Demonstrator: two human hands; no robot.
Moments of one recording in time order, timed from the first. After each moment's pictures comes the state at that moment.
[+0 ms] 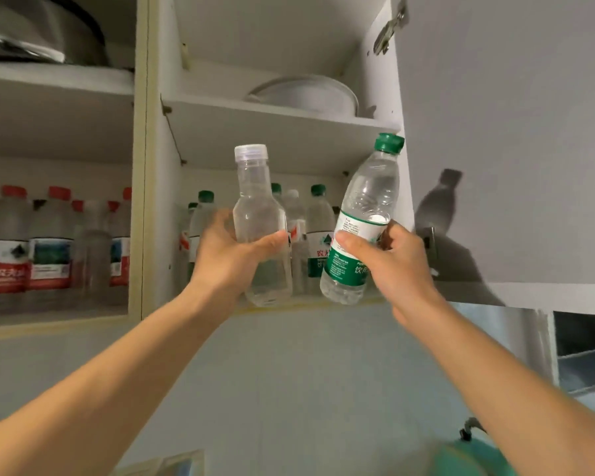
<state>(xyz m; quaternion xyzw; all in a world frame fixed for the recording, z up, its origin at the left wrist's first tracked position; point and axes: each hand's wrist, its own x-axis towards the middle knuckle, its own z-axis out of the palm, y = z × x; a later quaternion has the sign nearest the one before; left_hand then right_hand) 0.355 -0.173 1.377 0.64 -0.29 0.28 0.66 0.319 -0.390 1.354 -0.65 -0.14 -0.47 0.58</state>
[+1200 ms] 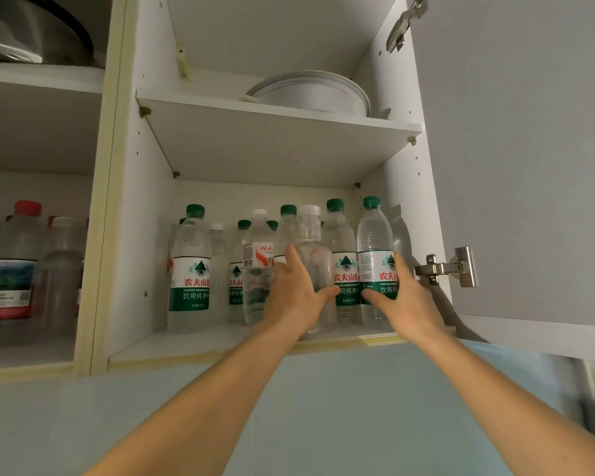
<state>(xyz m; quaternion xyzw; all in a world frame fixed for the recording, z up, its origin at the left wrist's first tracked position) 0.481 -0.290 1.377 0.82 -0.24 0.35 0.38 0.448 -0.480 1.351 -0.81 -0.01 -0.47 0.35</state>
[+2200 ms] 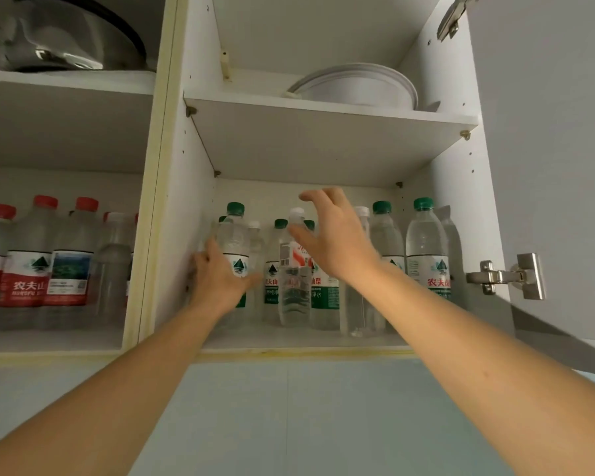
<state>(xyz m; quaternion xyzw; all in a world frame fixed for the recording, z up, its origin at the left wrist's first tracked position) 0.536 -0.142 1.396 0.79 -0.08 0.42 0.43 0.459 -0.332 1.447 -0.78 -0.24 -0.55 0.18</state>
